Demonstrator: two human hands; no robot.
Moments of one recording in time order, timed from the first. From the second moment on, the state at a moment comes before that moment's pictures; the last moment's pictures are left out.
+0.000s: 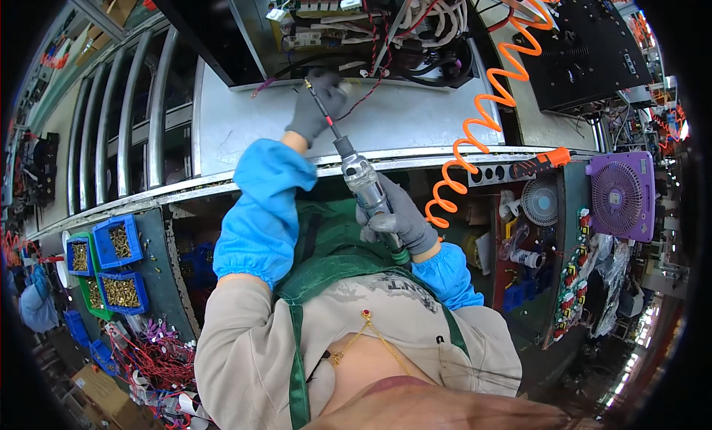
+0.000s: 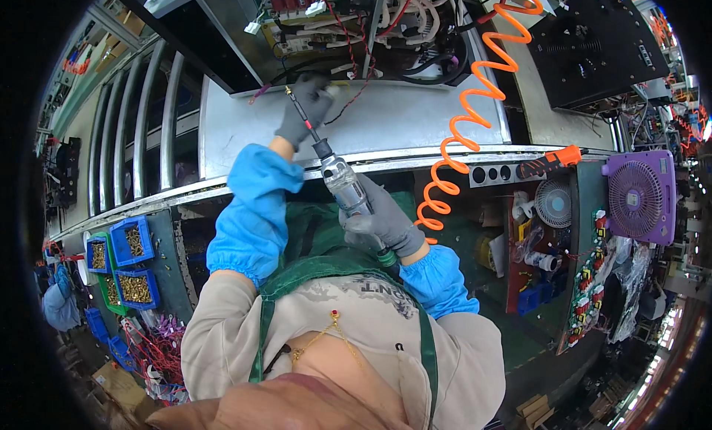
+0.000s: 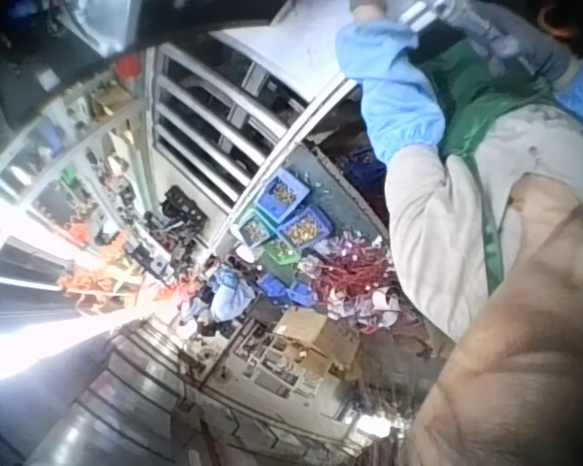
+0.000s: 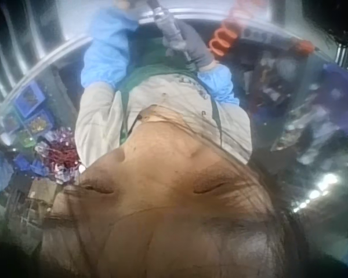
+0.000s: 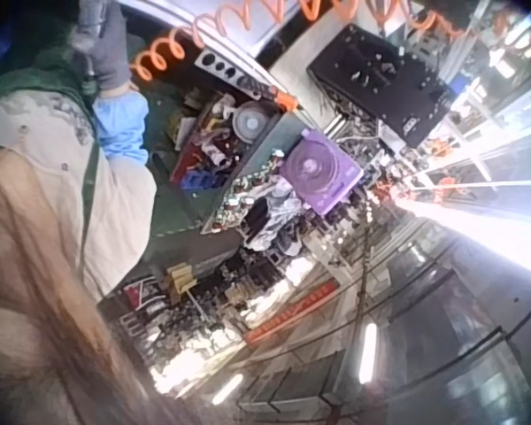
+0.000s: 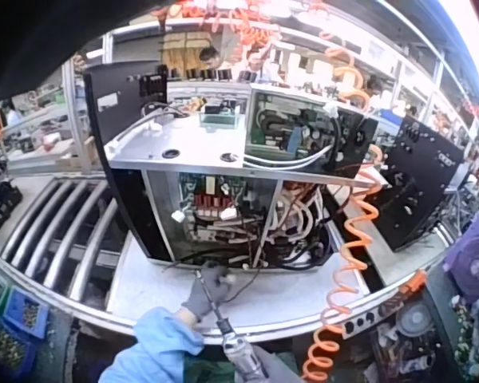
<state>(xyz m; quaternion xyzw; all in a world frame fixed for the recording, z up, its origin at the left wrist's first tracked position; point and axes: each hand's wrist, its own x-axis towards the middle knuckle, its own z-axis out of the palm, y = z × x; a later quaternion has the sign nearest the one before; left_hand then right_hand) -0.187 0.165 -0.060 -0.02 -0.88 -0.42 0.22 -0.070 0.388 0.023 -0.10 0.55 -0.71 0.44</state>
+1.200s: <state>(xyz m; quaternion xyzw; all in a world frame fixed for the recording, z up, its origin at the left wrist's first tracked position) -0.232 0.117 -0.022 0.03 -0.88 -0.40 0.24 -0.138 0.324 -0.033 -0.06 0.57 -0.76 0.32</state>
